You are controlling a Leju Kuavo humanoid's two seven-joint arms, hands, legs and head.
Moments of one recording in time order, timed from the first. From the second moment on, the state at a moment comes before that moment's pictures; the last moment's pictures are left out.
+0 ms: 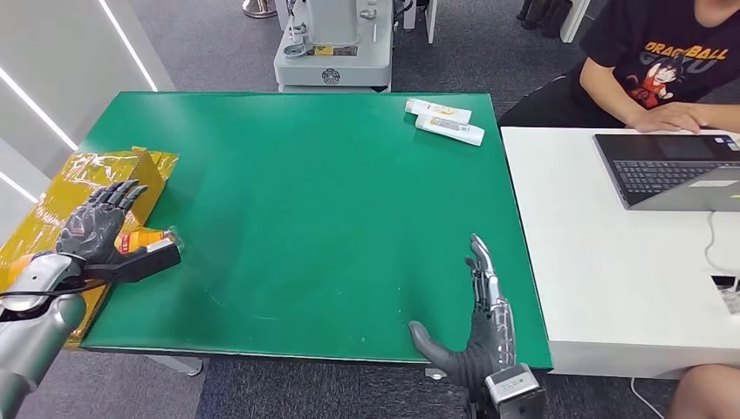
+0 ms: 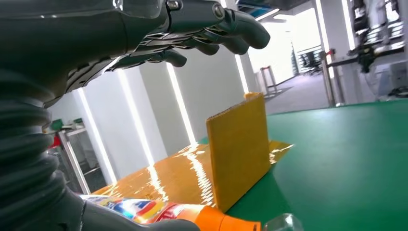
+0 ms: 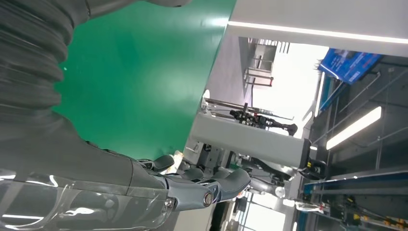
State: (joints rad) left arm -0.50 0.52 -0.28 -0.74 -1.02 0.28 -0.28; right arm 0.07 -0.06 0.60 -1.73 0.08 -0.45 -0.68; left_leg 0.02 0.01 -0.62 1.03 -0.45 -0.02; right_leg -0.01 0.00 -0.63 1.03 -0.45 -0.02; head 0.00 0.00
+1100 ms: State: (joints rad) left arm -0.32 0.19 -0.34 -1.37 0.14 -0.08 -0.36; right arm 0.05 -0.02 0.58 -1.74 0.11 -0.48 -0.69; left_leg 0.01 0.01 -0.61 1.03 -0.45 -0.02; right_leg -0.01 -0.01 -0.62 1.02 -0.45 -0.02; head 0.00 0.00
